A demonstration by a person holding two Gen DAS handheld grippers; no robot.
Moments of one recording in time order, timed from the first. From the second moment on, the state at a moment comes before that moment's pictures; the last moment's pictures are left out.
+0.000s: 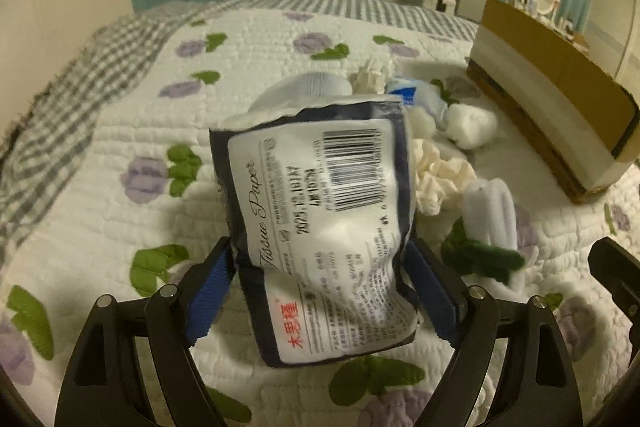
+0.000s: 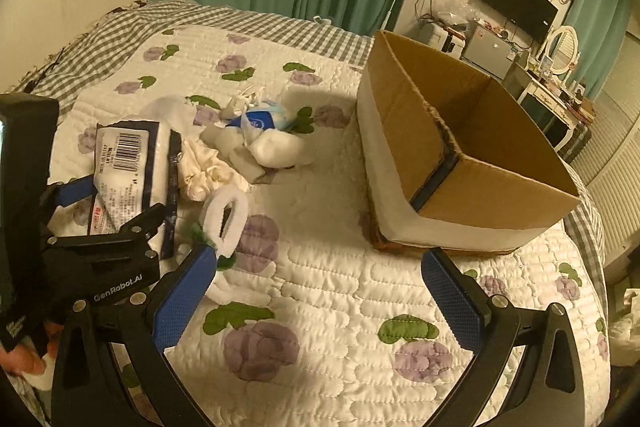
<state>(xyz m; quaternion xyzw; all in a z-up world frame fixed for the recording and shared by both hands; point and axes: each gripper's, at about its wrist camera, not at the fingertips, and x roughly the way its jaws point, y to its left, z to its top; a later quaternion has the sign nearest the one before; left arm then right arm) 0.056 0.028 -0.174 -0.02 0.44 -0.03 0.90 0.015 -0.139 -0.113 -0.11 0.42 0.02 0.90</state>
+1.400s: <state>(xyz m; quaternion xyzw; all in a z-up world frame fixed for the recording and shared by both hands) 0.023 0.027 -0.071 0.00 0.36 -0.07 0.93 0.016 -0.113 -0.093 -0.09 0.39 0.13 0.91</state>
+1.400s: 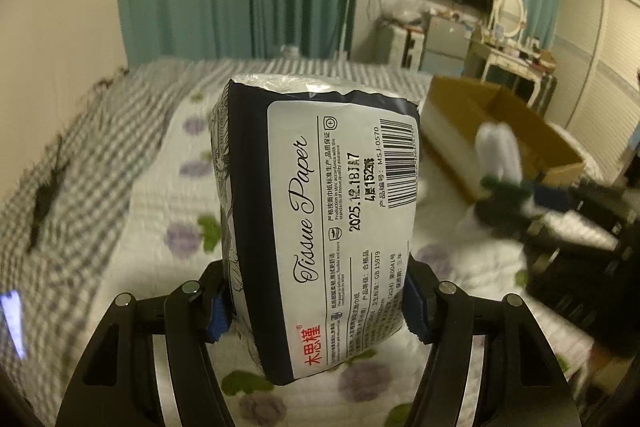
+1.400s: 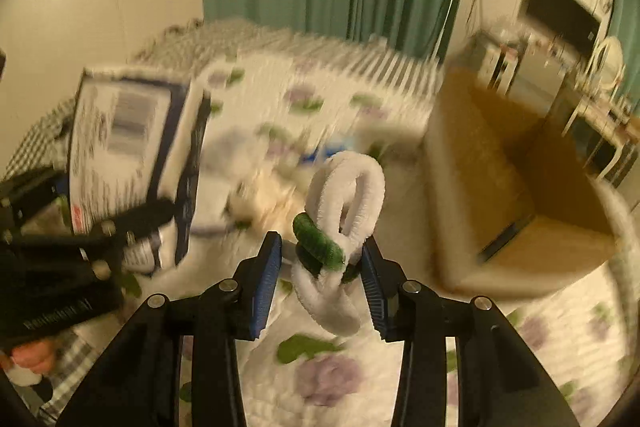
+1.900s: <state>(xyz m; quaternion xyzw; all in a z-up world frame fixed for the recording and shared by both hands) 0.090 -0.095 0.030 0.02 0.28 -0.17 0.95 0.067 -0.235 0.078 -0.06 0.26 0.07 0.96</state>
